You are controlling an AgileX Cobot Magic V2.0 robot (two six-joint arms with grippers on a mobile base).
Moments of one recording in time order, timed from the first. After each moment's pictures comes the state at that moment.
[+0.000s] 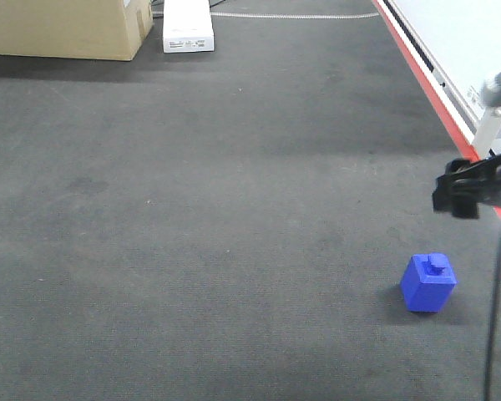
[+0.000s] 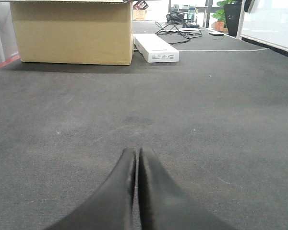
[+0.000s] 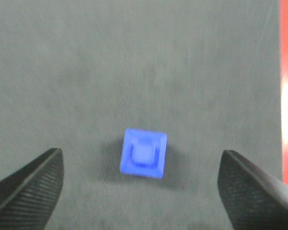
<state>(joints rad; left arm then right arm) -0.01 0.03 0.03 0.01 0.10 -0.04 0.08 1.31 -1.13 0.02 0.95 -0.03</state>
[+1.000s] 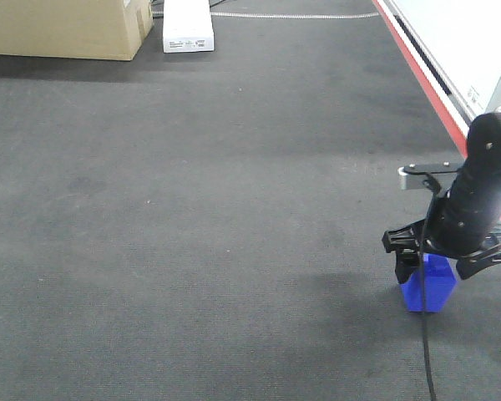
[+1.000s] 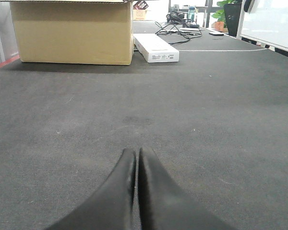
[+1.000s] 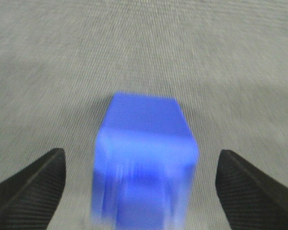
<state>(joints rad) -0.01 0.03 0.03 0.01 0.10 -0.04 0.08 1.77 -1.21 0.02 1.05 -0.02</state>
